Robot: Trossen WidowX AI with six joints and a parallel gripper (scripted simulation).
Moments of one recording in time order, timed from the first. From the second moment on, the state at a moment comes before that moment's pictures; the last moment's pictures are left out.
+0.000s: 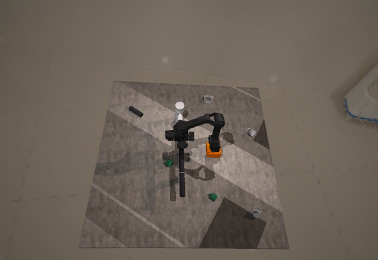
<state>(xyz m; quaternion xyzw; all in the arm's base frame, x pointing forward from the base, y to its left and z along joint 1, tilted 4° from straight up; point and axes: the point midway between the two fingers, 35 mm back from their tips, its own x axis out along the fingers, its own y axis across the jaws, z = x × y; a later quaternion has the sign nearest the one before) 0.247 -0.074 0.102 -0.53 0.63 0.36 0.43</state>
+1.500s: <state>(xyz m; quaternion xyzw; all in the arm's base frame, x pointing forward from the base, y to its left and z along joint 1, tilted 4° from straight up) 0.248 -0.083 0.109 -0.53 0.63 0.38 0.43</state>
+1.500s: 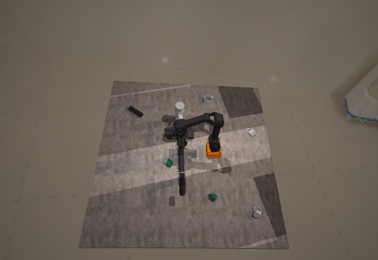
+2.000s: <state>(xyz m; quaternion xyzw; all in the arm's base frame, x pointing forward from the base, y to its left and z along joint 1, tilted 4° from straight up) 0.248 -0.093 0.109 -0.53 0.63 0.38 0.43</state>
